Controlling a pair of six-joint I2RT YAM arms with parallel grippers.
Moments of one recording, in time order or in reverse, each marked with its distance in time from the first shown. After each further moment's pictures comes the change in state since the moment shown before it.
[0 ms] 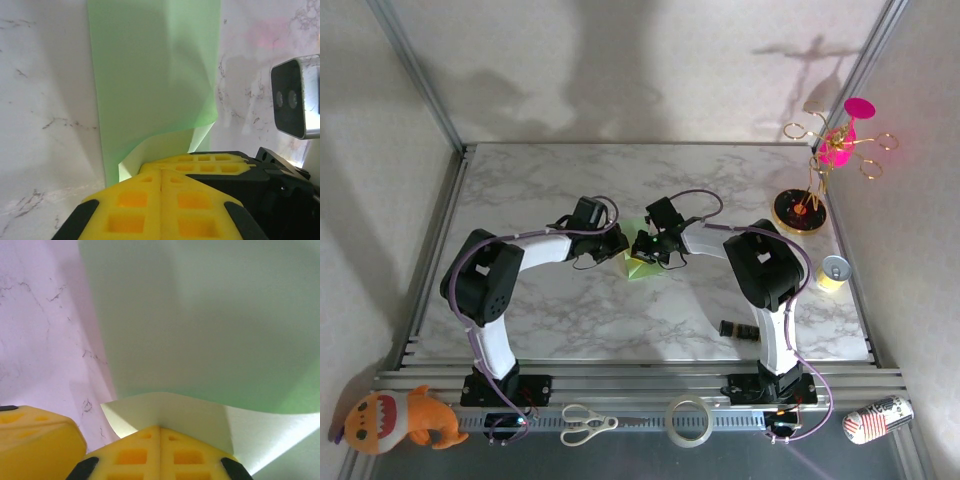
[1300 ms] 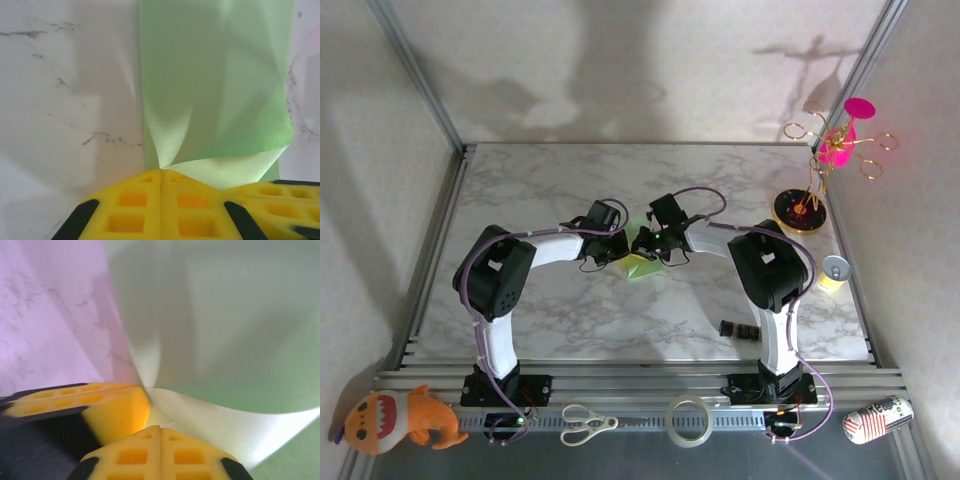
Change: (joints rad) left arm -0.056 0.069 0.074 -0.125 -0.198 0.072; right arm -0.026 -0.045 -0.009 0.021 -0.043 0.003
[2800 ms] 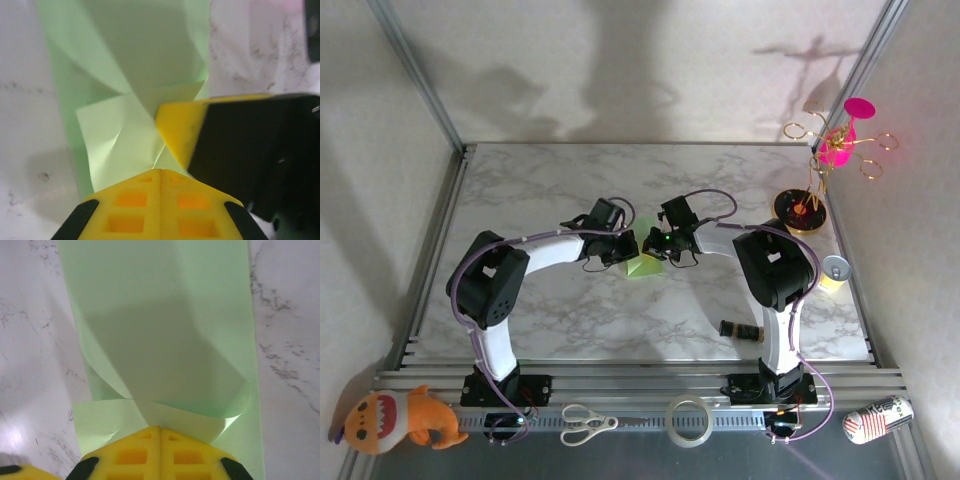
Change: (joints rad) left arm -0.045 -0.066 -0.004 -0.027 0.125 0.003; right arm -0.052 0.009 -0.070 0.051 0.026 -0.044
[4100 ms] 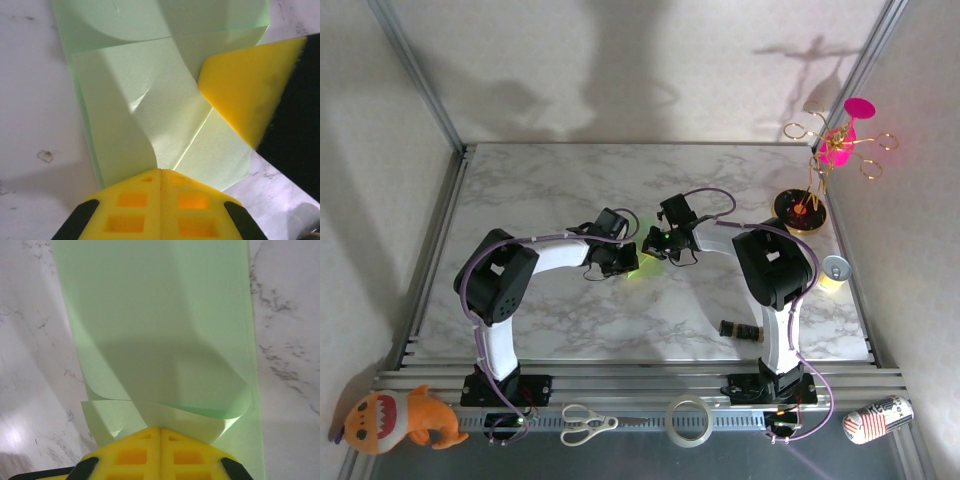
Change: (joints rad) left arm -0.022 0.044 -0.018 -0.032 0.000 0.045; right arm 0.000 0.013 0.032 -0.048 -0.002 -0.002
